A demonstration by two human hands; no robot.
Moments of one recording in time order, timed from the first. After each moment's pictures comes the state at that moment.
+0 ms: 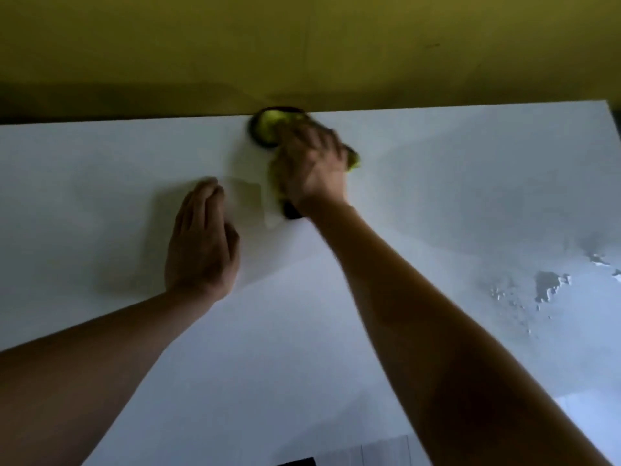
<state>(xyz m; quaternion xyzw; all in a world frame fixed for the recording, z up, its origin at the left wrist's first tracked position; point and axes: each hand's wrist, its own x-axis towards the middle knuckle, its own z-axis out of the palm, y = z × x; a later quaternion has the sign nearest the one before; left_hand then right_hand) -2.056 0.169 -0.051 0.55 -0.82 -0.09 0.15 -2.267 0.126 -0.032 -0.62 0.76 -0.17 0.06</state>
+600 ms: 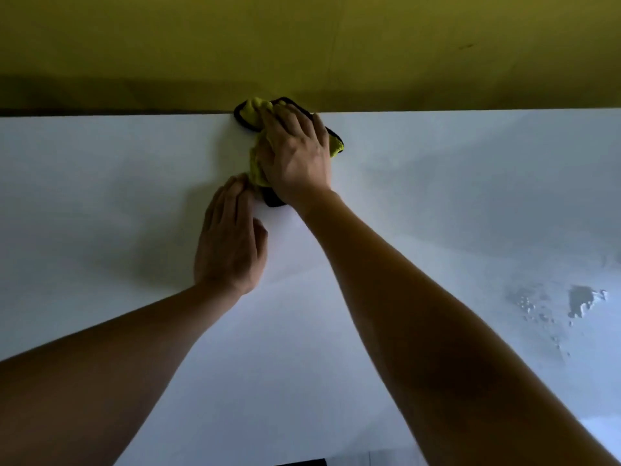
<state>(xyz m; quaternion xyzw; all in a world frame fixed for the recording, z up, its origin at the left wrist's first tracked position) -2.057 0.168 -0.045 0.57 -0.81 -0.11 0.12 -2.209 0.089 -0.033 -0.66 0.73 -0.16 0.09</state>
